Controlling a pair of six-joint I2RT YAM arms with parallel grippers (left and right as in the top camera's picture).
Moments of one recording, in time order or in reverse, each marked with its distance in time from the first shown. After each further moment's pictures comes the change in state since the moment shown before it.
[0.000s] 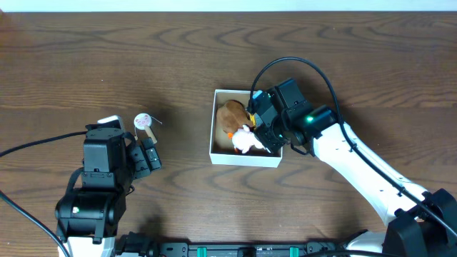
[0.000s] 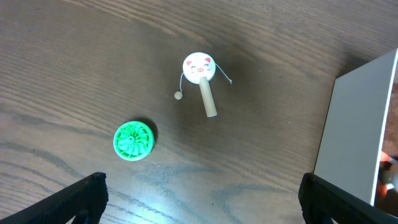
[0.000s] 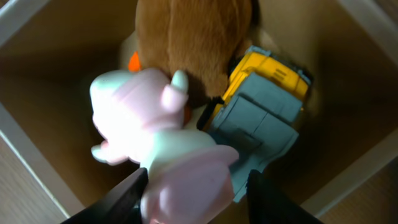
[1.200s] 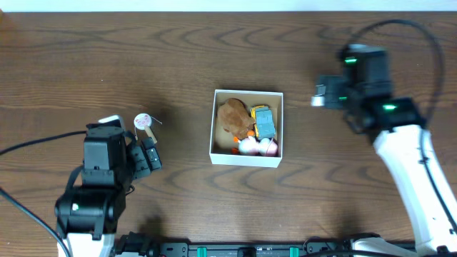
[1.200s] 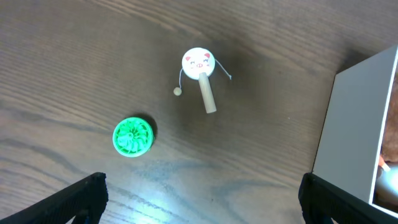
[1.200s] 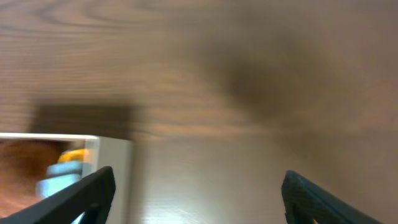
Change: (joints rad) left arm 0.000 0.043 0.037 -0.036 0.008 0.000; right arm -0.445 -0.179 0.114 -0.062 0.194 0.396
